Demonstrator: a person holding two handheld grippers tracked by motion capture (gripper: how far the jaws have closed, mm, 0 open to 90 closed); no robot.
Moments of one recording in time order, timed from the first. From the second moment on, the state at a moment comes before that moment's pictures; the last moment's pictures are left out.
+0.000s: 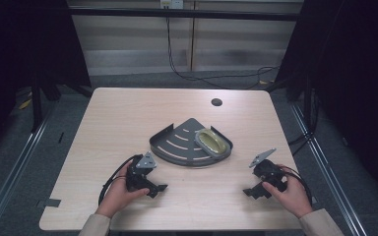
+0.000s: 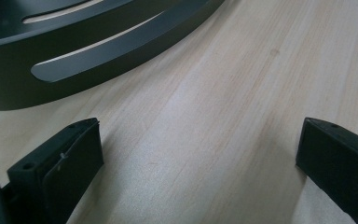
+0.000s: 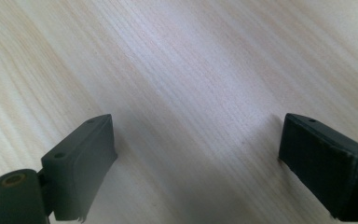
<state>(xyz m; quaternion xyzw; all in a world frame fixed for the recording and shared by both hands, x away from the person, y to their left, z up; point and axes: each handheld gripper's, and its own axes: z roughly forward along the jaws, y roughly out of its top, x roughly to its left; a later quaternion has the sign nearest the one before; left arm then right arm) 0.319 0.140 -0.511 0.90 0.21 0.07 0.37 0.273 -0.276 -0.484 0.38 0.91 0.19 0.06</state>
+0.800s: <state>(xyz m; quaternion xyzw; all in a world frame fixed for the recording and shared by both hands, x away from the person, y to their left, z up) 0.318 0.140 -0.511 0.90 0.21 0.07 0.37 0.254 -0.297 -0.502 0.37 0.87 0.32 0.11</state>
